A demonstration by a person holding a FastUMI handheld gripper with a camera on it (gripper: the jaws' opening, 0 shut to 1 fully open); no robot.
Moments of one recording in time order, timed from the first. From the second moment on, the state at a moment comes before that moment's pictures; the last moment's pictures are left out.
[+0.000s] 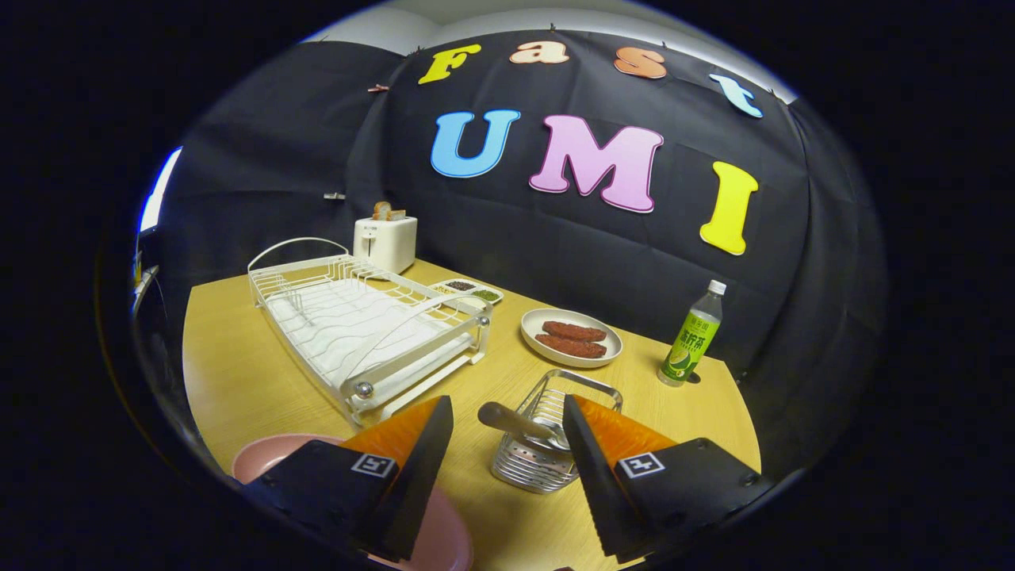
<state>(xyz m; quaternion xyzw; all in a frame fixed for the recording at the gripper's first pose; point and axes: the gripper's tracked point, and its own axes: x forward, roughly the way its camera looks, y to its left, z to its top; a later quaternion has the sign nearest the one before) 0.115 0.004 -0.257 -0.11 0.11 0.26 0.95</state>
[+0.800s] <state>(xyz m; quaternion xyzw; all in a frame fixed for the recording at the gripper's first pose) 0.147 -0.009 -0.238 -0.10 0.10 0.20 0.97</state>
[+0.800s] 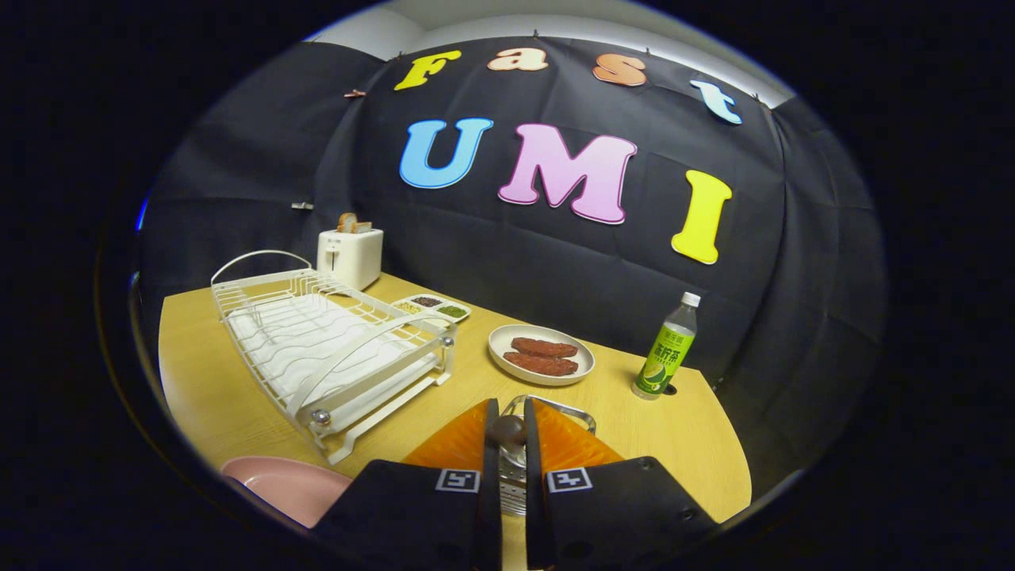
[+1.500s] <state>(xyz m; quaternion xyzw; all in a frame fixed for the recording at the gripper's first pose) 0.162 -0.036 -0.167 -0.02 0.12 0.20 0.97</state>
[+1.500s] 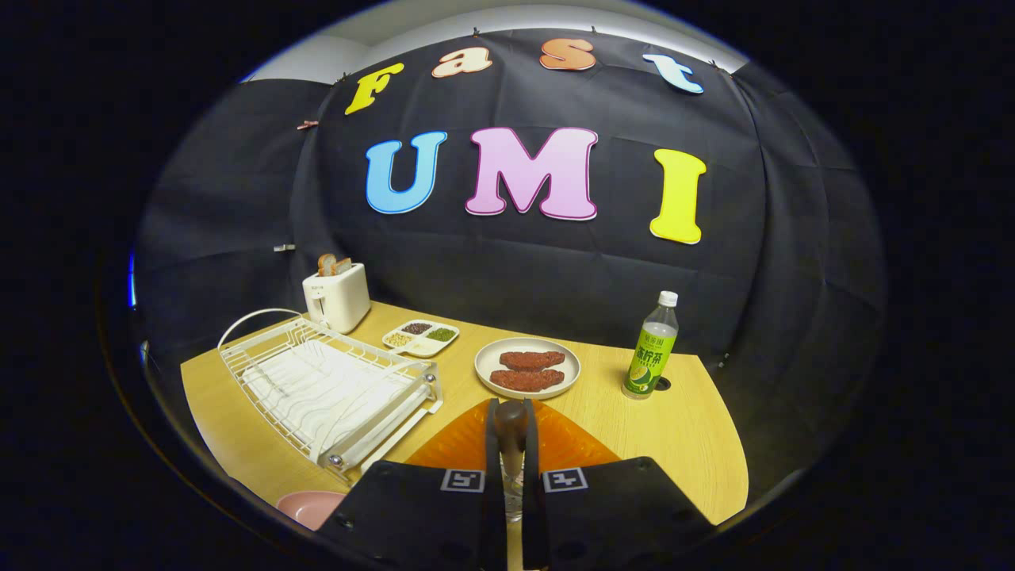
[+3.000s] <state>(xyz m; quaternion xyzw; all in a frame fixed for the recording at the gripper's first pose) 0.038 0.028 -0.219 -0.08 0.13 0.14 0.98</state>
